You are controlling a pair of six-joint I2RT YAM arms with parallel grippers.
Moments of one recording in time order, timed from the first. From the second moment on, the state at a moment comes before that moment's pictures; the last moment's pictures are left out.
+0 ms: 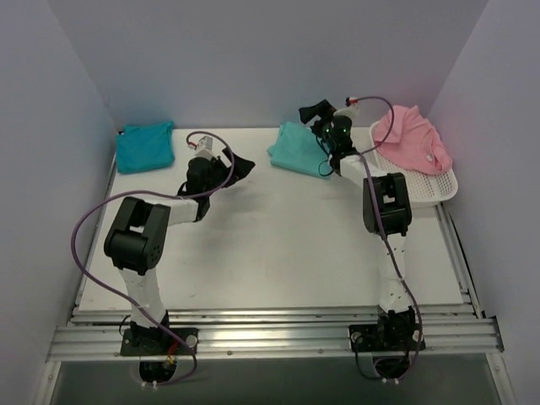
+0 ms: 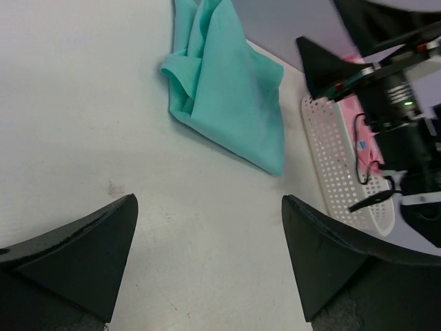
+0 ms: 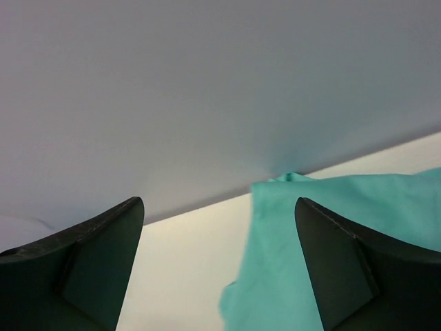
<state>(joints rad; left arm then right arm) -0.31 1.93 1.04 0.71 0.21 -0.83 0.20 2.47 1.86 0.56 -0.03 0.83</state>
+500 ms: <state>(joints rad) -0.42 2.03 1.07 0.75 0.13 -0.95 0.36 1.44 1.20 0.69 0.09 0.70</state>
